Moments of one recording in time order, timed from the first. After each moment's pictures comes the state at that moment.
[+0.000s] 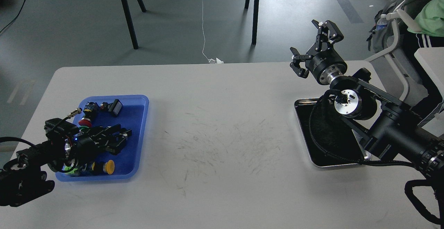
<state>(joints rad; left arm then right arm) -0.71 0.63 0.22 -0.79 1.32 0.38 -0.49 0.85 -0.29 0.51 0.82 0.15 0.03 0.33</state>
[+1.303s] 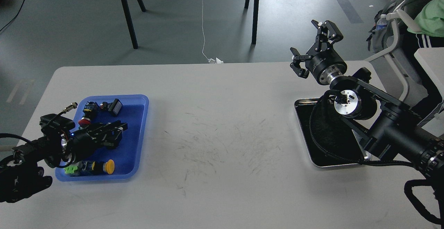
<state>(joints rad) -0.73 0.67 0.19 -0.84 1.29 0.39 -0.49 0.85 -0.29 0.51 0.81 0.13 0.03 0.33</state>
